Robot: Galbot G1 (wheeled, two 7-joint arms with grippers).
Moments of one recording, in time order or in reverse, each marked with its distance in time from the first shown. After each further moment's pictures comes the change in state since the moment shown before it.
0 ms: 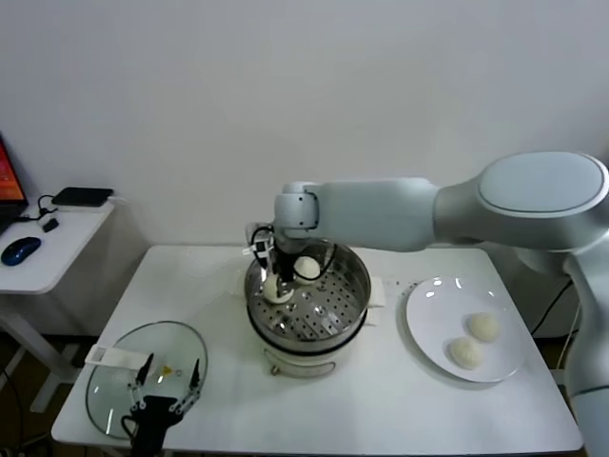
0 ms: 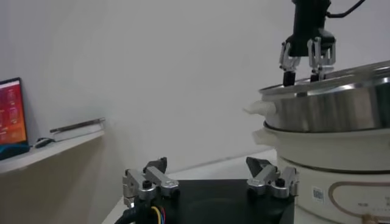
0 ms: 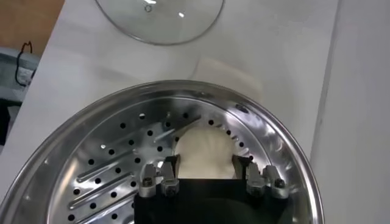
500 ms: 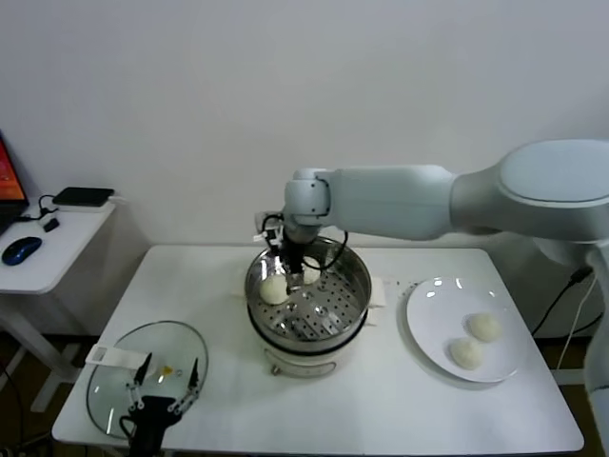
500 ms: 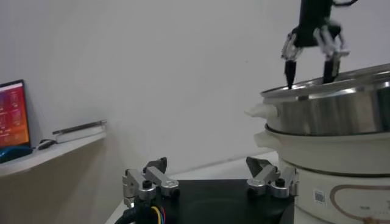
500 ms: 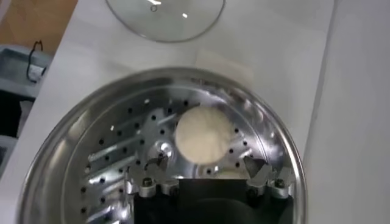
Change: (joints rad) left arm 0.008 -0.002 -0.004 -0.013 -0.002 0.002 0.000; right arm 0.120 -0.110 -0.053 0.053 0.002 0.096 -0.119
